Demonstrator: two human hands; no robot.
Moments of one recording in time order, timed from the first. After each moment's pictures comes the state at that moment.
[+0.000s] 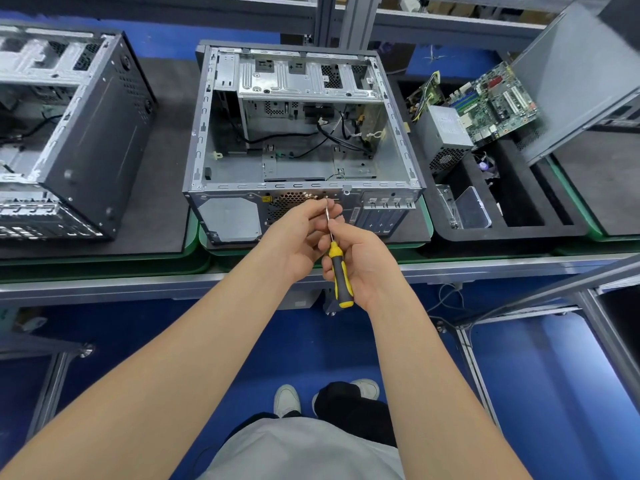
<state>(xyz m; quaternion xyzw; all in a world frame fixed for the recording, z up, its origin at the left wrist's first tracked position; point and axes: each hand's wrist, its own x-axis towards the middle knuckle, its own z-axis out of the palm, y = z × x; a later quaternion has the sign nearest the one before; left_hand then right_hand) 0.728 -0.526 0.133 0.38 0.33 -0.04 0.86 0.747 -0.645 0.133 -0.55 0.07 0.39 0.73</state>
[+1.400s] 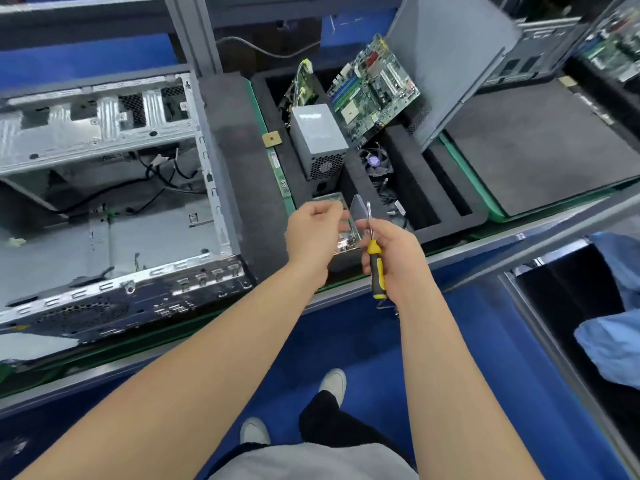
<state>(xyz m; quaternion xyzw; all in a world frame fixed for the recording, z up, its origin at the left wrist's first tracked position) 0.947 -0.744 0.108 0.62 0.32 0.02 0.72 0.962 -0.874 0.095 -0.62 0.22 0.23 0.71</state>
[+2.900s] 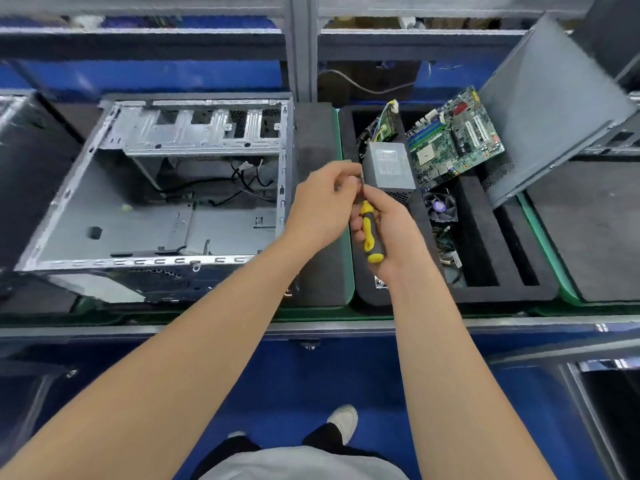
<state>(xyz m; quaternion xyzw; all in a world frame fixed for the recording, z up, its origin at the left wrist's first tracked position) 0.954 -0.670 0.186 0.82 0.20 0.13 0.51 0.997 -0.780 0.161 -0.48 0.04 0.36 0.80</state>
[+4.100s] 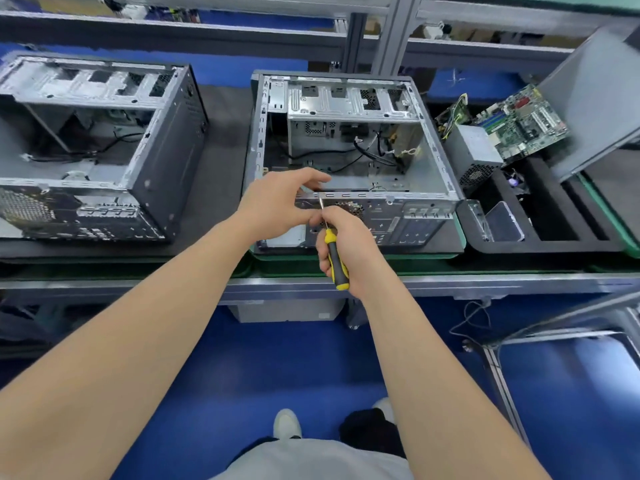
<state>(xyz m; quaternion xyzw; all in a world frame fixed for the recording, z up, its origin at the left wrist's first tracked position) 0.700 -0.399 0.161 0.95 0.05 0.07 0.29 0.723 -0.569 0.153 -0.66 -0.02 0.39 0.65</state>
